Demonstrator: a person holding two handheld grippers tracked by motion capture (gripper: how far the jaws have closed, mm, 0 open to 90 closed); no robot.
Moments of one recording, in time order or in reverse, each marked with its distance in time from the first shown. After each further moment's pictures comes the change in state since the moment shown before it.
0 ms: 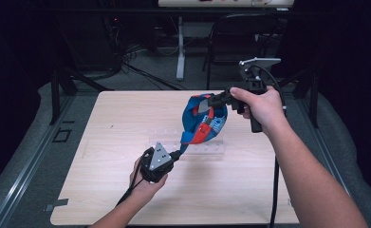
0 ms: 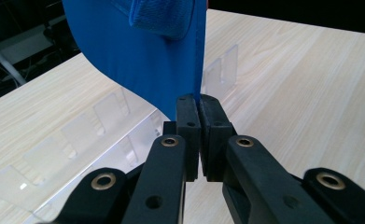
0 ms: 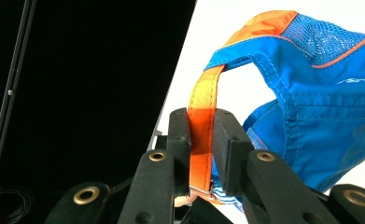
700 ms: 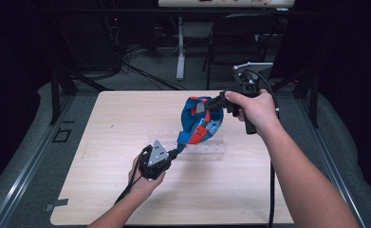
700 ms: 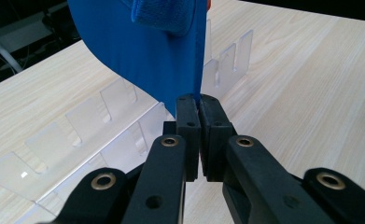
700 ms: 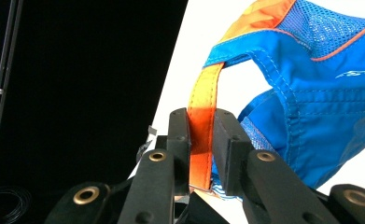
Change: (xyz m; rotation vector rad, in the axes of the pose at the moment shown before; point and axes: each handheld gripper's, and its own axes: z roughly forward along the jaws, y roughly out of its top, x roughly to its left) left arm 0.012 -0.010 0.010 0.031 -0.010 -0.029; right arm -0.010 0.002 0.017 0.024 -0.015 0.015
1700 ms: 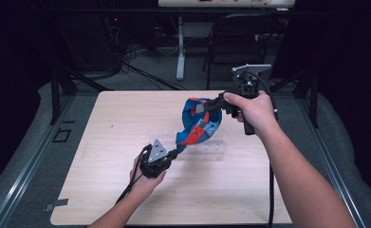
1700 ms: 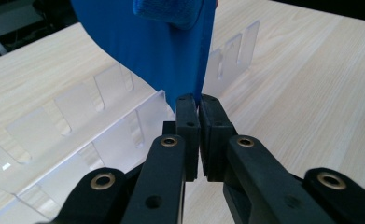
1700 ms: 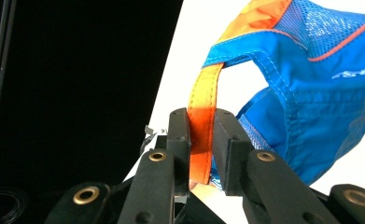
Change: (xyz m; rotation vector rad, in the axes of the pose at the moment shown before) left arm 0.007 -0.008 0.011 0.028 -0.027 -0.045; right arm -0.005 0.001 0.005 0.012 -0.009 0.003
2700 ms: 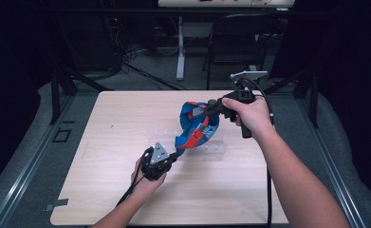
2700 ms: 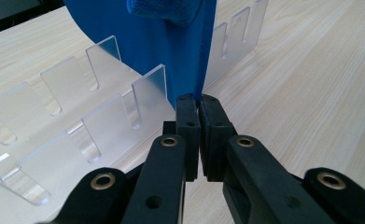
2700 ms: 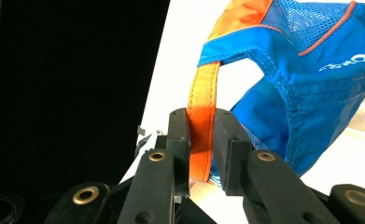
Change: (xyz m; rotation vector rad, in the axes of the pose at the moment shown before) left arm 0.000 -0.014 0.010 0.029 0.006 -0.017; right arm -0.020 0.000 0.015 0.012 -0.015 0.044
